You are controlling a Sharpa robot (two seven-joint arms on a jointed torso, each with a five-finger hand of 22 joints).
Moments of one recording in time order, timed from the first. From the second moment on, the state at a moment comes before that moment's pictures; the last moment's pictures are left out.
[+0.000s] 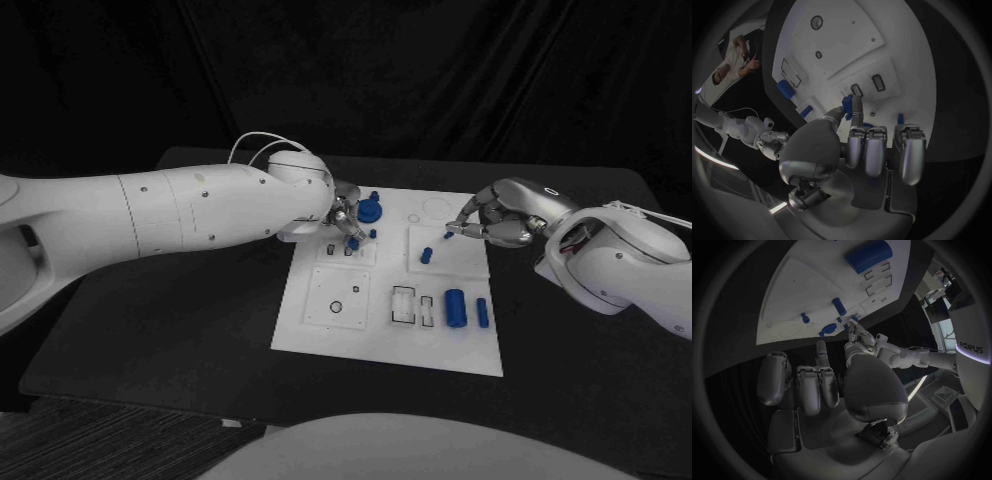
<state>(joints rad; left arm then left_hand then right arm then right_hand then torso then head) 1.38 -0.60 -0.21 1.35 -1.24 0.18 -0.48 1.09 0.02 0.16 0.08 0.38 1.17 0.01 0.22 0.70 1.46 -0.04 1.55 1.31 1.47 -0.09 1.56 1.30 0.04 1.47 0.02 1.53 1.31 1.30 -0.88 -0.21 1.58 -1.37 -0.40 -0.08 1.14 -0.01 0.05 0.30 0.23 0.95 0.09 0.27 0.23 1.46 0.01 1.55 1.31 1.47 -0.05 1.55 1.30 0.07 1.44 0.06 1.28 1.29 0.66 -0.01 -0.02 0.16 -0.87</state>
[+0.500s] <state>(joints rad) 1.38 -0.63 -0.21 1.37 -1.24 0.18 -0.49 1.09 0.02 0.16 0.08 0.38 1.17 0.01 0.22 0.71 1.46 -0.04 1.55 1.31 1.47 -0.09 1.56 1.30 0.04 1.47 0.02 1.53 1.31 1.30 -0.88 -0.21 1.57 -1.37 -0.40 -0.08 1.14 -0.01 0.05 0.30 0.23 0.94 0.10 0.27 0.23 1.46 0.01 1.55 1.31 1.47 -0.05 1.55 1.30 0.07 1.44 0.06 1.28 1.29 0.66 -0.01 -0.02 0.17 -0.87</state>
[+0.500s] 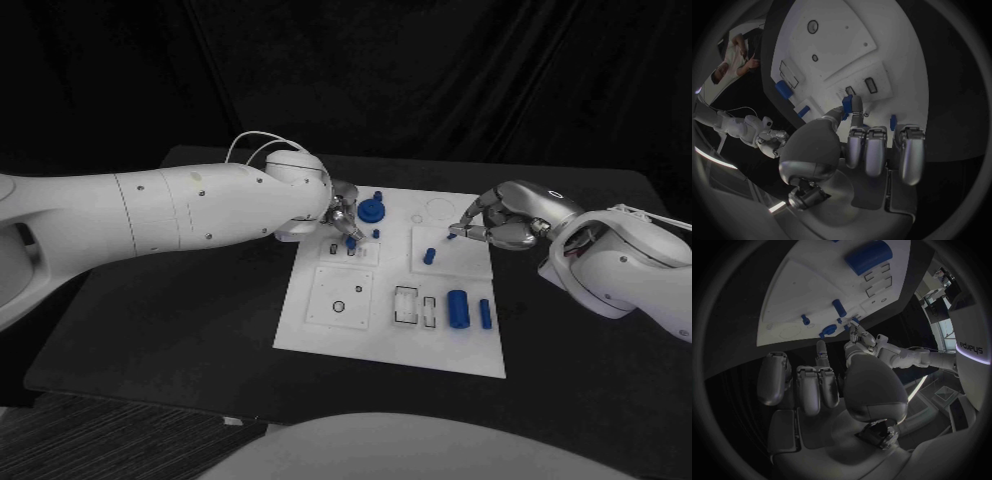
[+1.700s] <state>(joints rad) 1.37 -0.65 -0.21 1.39 -1.24 0.17 -0.50 1.07 0.01 0.20 0.09 0.38 1.18 0.01 0.21 0.72 1.46 -0.04 1.55 1.31 1.47 -0.09 1.56 1.30 0.04 1.47 0.02 1.53 1.31 1.29 -0.87 -0.21 1.57 -1.37 -0.39 -0.09 1.15 -0.01 0.05 0.30 0.23 0.94 0.09 0.28 0.24 1.46 0.01 1.55 1.31 1.47 -0.05 1.55 1.30 0.07 1.44 0.06 1.27 1.29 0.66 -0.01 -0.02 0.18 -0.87</state>
